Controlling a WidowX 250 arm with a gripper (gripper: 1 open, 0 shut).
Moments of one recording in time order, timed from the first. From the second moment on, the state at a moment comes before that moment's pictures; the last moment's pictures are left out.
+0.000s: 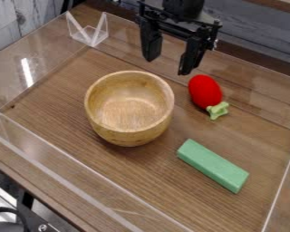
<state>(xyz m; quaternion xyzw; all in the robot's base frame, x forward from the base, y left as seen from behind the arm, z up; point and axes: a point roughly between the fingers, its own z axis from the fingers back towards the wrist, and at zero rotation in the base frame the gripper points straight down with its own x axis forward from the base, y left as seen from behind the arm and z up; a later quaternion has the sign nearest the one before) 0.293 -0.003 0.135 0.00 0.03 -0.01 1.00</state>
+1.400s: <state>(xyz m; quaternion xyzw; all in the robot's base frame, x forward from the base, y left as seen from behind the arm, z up) 0.370 -0.032 0.033 -0.03 0.04 0.25 0.97</state>
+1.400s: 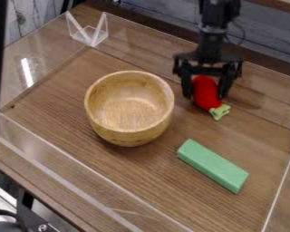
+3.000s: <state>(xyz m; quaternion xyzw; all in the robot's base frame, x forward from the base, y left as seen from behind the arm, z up) 0.366 -0.009 0.027 -0.01 0.04 0.22 0.97</state>
